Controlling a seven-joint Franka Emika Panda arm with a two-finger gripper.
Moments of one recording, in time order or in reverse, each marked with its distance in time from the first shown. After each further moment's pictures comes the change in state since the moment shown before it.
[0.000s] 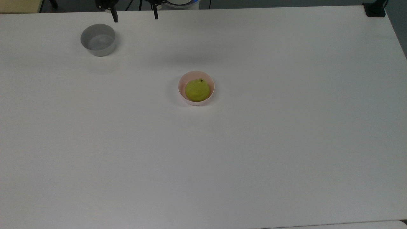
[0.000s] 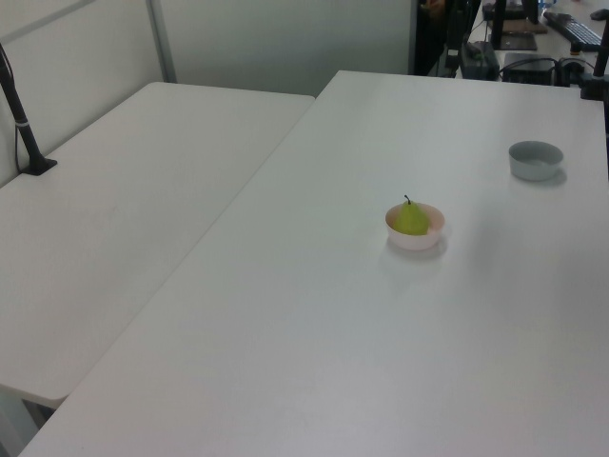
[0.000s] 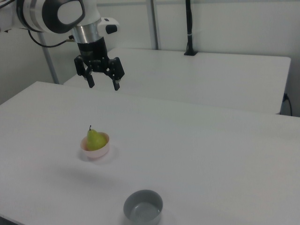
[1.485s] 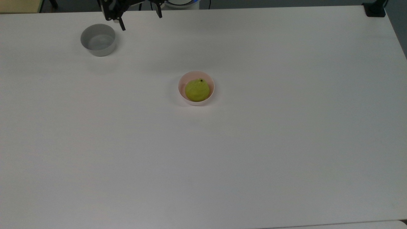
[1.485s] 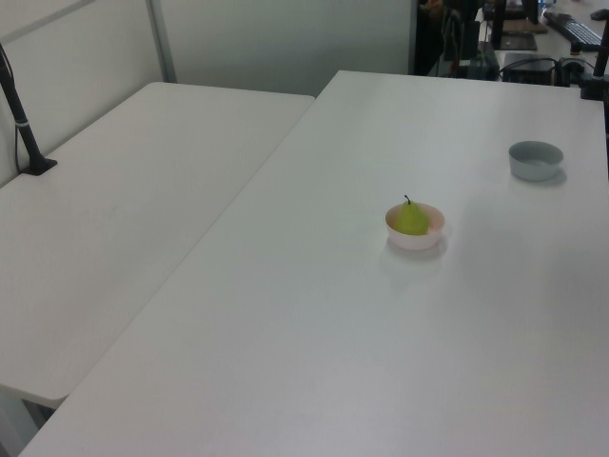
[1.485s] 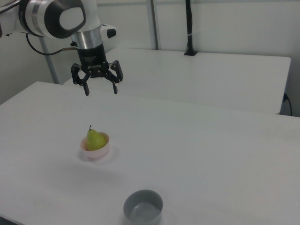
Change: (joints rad) arm 0.007 0.008 0.006 -0.029 0.014 -0.007 -0.317
